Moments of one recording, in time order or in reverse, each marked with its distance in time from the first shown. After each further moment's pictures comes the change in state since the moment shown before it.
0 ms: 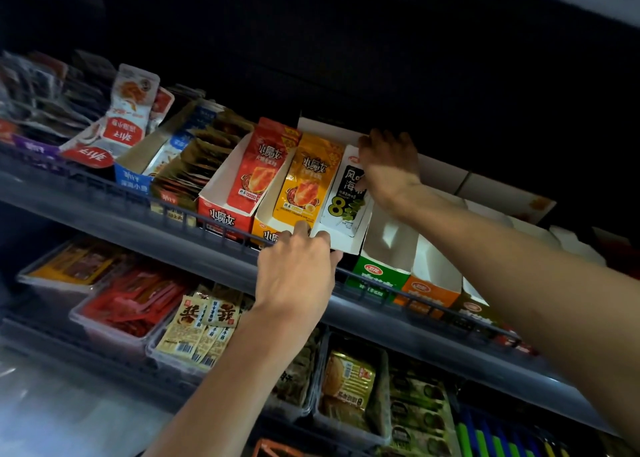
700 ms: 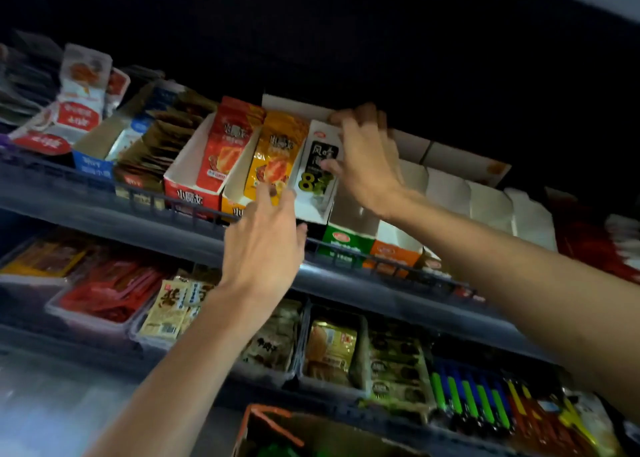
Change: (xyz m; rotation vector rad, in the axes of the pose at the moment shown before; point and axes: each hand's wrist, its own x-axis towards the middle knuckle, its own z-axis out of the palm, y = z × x) left_hand -0.015 0.007 -0.013 -0.074 0.050 0.014; right_hand -0.070 0.000 -0.027 0.492 0.190 0.129
